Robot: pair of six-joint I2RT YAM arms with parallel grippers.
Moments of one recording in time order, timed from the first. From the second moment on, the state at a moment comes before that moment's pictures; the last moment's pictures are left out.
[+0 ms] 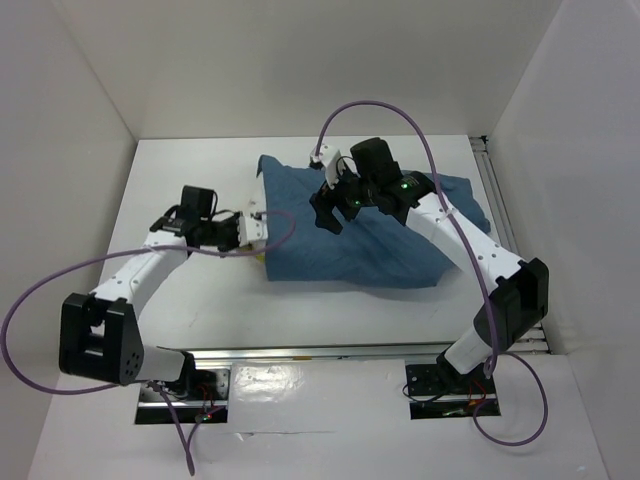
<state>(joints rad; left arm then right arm) -0.16 1.32 0.86 -0.48 0.63 1.21 0.59 1.56 1.50 -0.61 -0.36 -0.31</state>
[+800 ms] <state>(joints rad) -0.09 1.83 1.74 -0.95 1.00 0.51 0.84 1.48 1.43 -0.57 -0.26 -0.37</state>
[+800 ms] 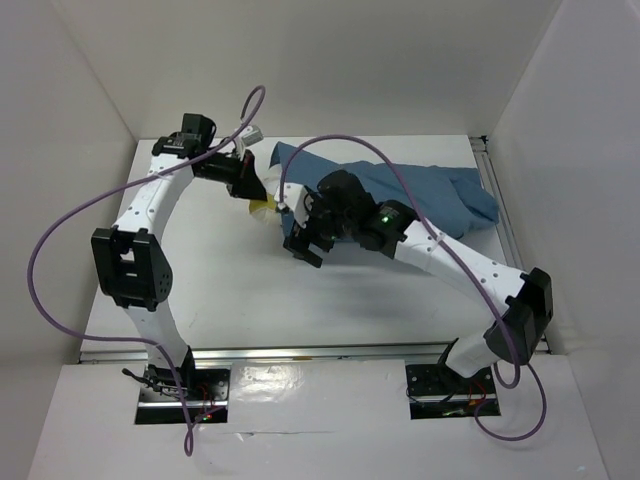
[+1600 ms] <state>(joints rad) -0.12 1.75 1.75 -0.86 0.99 0.29 0.86 1.70 1.62 -0.49 0.13 -0.05</state>
